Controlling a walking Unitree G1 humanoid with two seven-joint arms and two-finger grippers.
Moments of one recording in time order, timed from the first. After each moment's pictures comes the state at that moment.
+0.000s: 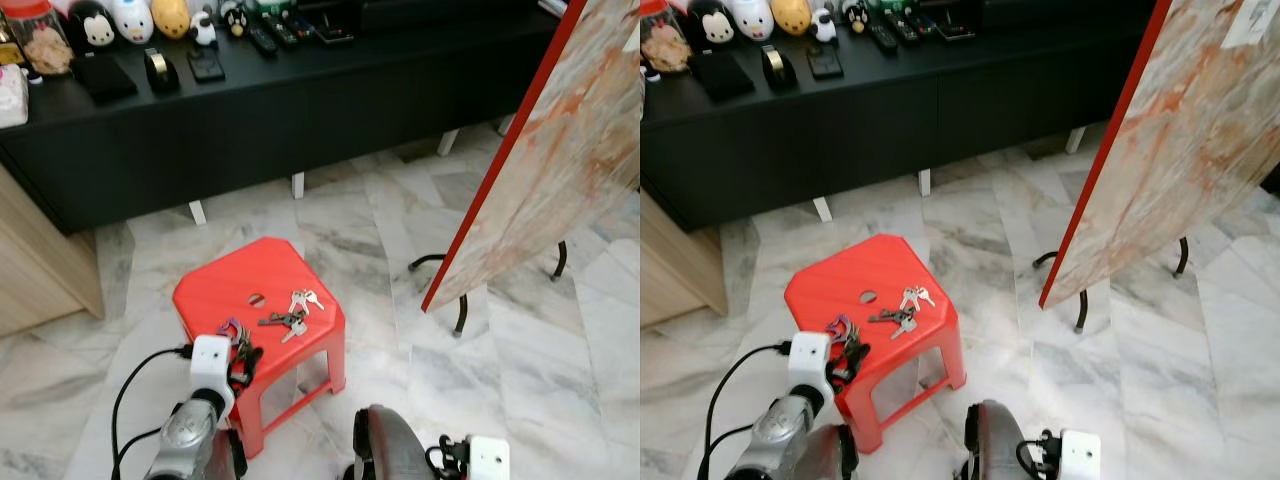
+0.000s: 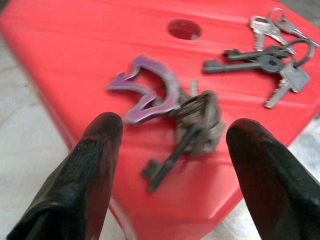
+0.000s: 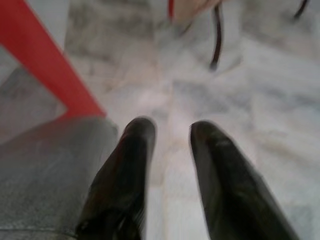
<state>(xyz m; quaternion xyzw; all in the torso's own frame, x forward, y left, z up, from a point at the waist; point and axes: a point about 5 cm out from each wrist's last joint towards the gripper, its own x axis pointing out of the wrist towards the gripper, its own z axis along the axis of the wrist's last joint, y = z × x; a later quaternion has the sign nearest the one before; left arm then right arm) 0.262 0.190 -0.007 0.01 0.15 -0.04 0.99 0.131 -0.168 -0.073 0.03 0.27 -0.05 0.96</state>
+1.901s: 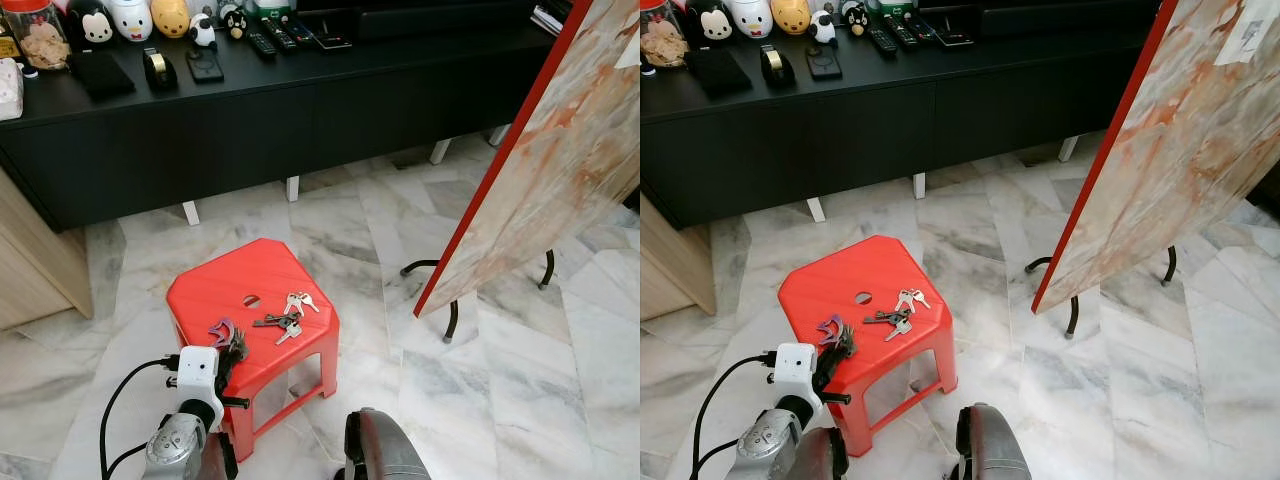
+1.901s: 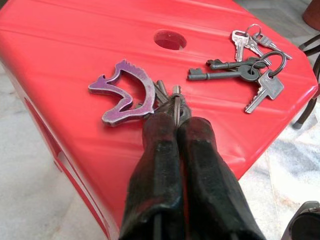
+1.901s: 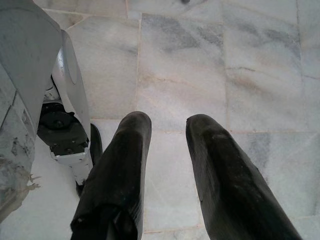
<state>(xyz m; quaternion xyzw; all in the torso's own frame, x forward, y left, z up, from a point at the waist) 0.254 0.194 -0.006 0.00 0.14 -0.05 0.99 0.066 -0.183 -0.097 0.03 0.37 -0.07 0.93</state>
